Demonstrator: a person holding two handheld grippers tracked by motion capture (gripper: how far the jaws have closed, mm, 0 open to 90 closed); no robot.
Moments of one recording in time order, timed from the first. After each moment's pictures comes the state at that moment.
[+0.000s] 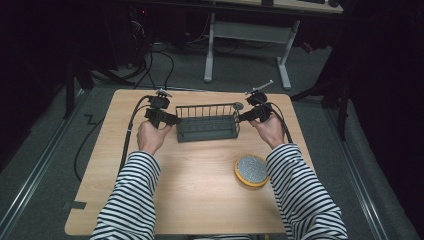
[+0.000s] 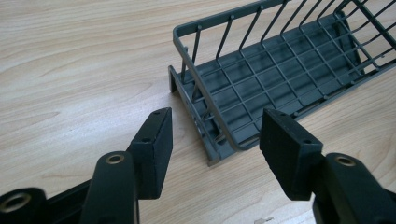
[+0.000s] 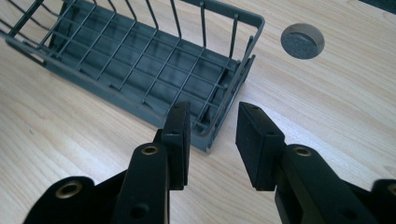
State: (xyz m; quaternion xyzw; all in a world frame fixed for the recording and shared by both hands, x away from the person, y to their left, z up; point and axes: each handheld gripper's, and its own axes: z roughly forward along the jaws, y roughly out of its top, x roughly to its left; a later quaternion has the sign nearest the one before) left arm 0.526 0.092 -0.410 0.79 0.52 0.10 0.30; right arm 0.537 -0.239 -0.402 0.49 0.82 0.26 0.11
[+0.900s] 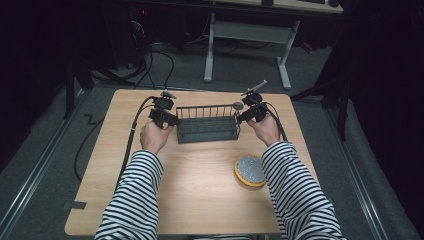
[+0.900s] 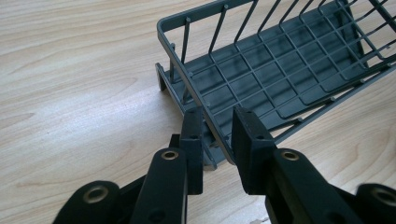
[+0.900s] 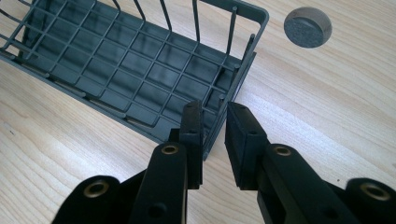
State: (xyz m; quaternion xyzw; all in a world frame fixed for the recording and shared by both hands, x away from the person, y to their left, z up) left arm 0.531 0.086 -0.421 0.80 0.51 0.08 0.29; right arm 0.547 -0.231 -0.412 0.50 0.83 0.22 0.10
